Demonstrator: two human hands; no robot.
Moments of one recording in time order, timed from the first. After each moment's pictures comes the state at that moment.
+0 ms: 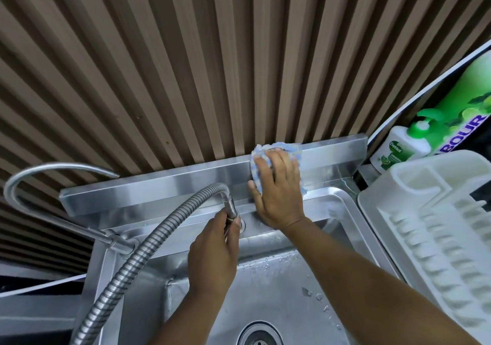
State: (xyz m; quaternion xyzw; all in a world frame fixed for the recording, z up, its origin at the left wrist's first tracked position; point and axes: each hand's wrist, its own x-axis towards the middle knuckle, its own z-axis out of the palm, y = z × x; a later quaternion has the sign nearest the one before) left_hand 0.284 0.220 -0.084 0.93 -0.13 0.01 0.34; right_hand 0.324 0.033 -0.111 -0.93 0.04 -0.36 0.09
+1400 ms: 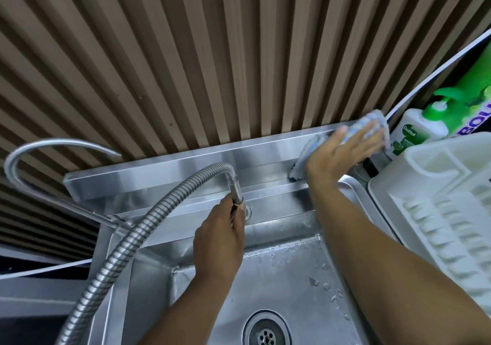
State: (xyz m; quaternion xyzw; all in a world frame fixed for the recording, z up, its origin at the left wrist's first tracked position) left_hand 0.282 0.218 -0.084 0.94 -0.12 0.01 0.33; right_hand 0.347 -0.025 -0.095 -0.63 0.43 -0.51 0.39
